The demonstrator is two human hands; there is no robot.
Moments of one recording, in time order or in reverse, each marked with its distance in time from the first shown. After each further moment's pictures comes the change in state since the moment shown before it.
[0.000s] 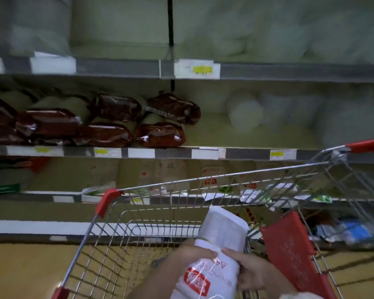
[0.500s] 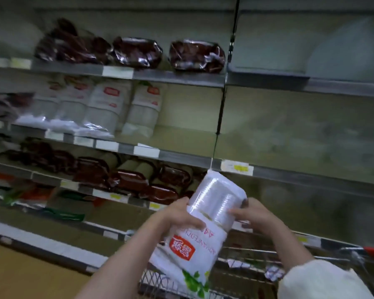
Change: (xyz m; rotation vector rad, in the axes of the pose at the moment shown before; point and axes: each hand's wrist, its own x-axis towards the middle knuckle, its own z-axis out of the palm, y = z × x) left_hand -0.254 0.169 -0.118 0.263 0.355 0.509; right_hand -0.201 -0.215 0.179 -0.698 0.159 -0.673
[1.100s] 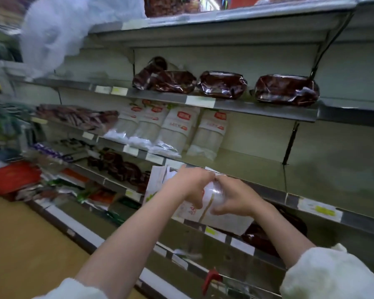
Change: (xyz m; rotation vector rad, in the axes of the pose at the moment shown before) left_hand -0.081 0.040 -0.175 1.202 0.427 0.187; right_hand 0.006 -0.171 0.181 -0.929 -0.086 -0.802
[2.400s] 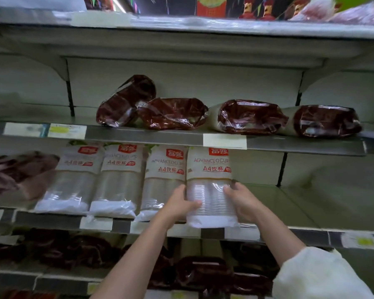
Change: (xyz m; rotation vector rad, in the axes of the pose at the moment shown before) left_hand 0.192 -0.225 0.045 -1.323 -0.070 -0.003; right_hand 0.243 -0.009 0.010 1.015 0.528 0.655
